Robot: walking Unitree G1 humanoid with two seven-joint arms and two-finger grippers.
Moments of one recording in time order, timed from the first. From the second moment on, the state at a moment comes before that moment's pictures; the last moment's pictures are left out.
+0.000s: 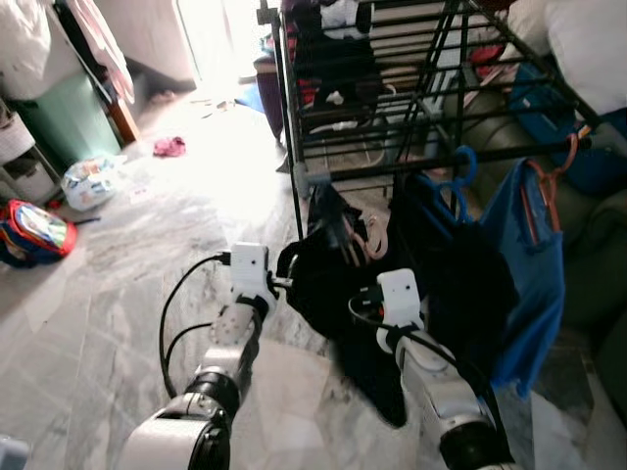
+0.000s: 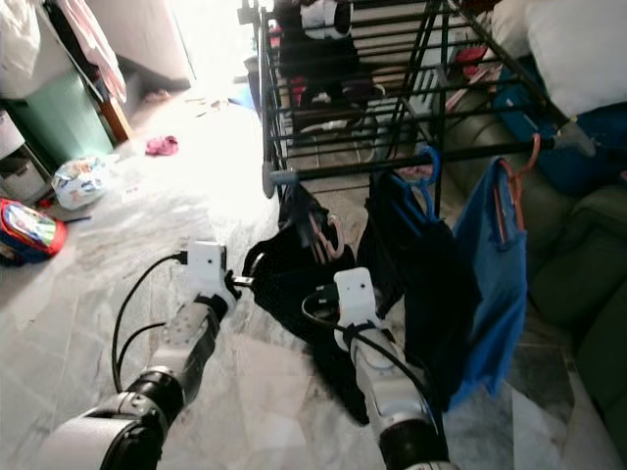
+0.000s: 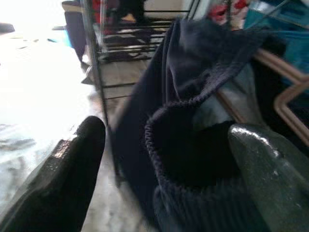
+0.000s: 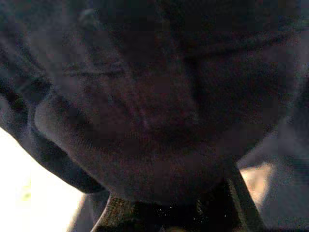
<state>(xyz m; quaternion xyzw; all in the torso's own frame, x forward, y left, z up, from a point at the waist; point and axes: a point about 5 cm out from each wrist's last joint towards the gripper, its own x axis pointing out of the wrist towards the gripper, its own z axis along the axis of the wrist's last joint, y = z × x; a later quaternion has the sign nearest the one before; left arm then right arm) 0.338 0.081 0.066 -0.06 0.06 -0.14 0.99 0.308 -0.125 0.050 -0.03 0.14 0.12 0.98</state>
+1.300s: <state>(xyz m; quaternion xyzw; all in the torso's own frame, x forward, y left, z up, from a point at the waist) 0.318 0.100 0.061 -0.08 0.02 -0.28 0.95 0.381 -0.157 0.113 -0.02 0.15 0.05 0.99</state>
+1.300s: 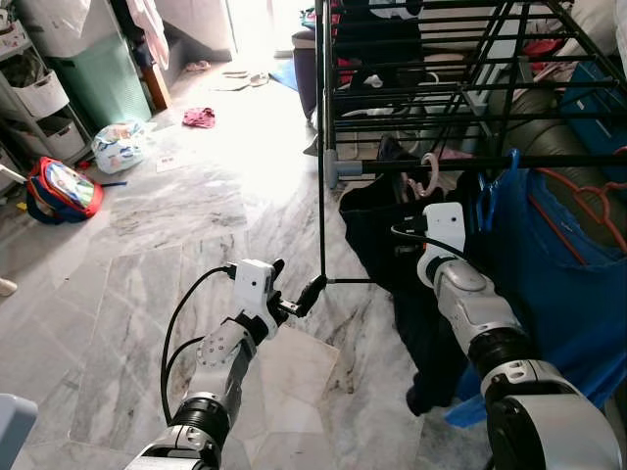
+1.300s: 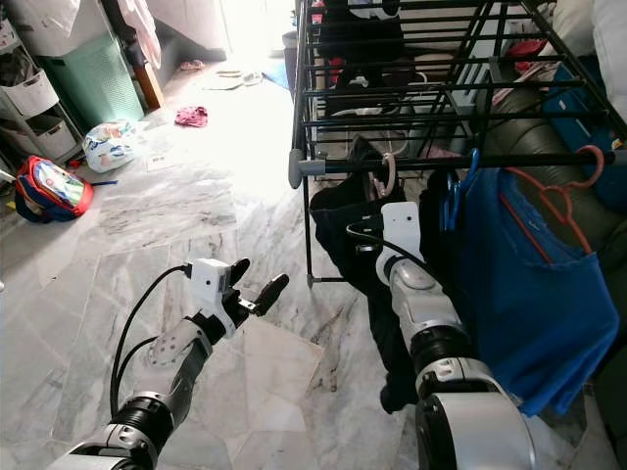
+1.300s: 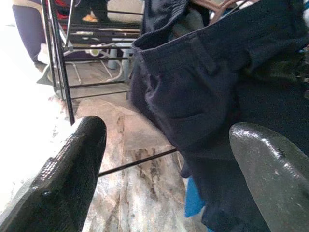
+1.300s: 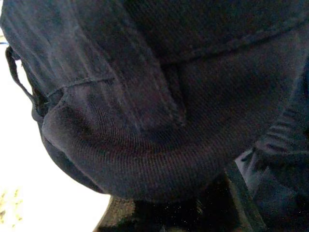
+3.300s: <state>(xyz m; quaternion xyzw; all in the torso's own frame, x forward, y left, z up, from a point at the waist) 0.315 0.087 0.061 -0.09 0.03 -0.31 0.95 0.393 -0.129 0.123 -0.05 0.19 0.07 0.98</state>
